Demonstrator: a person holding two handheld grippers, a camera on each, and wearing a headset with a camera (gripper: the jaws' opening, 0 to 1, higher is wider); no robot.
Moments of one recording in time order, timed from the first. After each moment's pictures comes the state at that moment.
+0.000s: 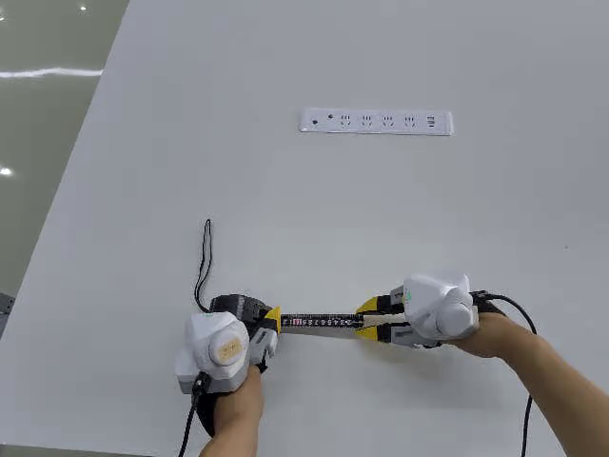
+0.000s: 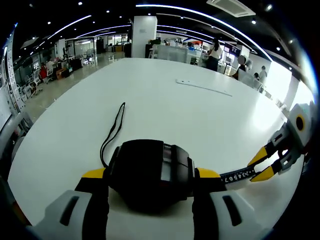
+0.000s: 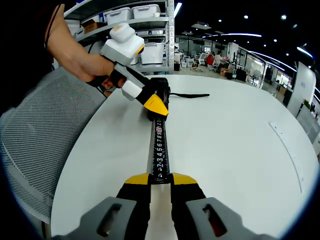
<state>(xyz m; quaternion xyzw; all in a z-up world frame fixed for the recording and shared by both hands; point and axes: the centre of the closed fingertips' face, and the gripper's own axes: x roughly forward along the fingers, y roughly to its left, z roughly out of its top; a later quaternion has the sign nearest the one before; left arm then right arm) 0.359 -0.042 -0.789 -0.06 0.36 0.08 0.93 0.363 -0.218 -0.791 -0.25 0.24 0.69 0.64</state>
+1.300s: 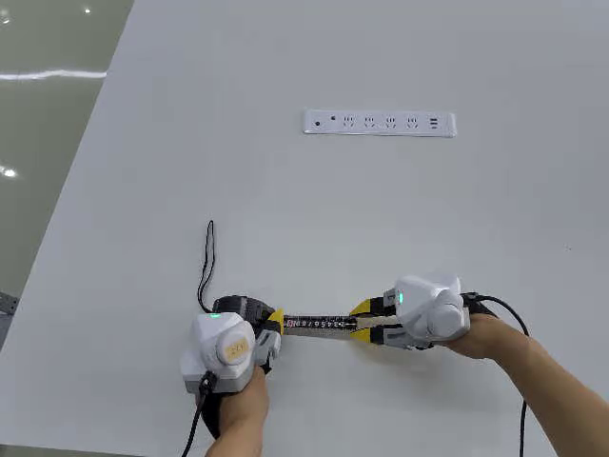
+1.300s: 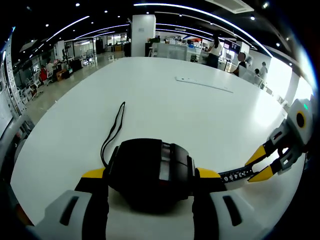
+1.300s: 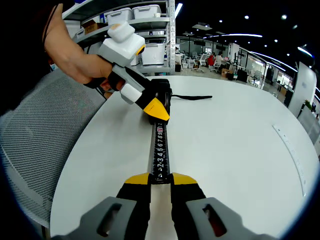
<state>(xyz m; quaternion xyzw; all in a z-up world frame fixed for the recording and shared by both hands) 0.359 -0.042 -0.791 -0.05 0.37 0.09 0.93 0.361 -0.205 -0.792 -0.25 0.23 0.69 0.64</state>
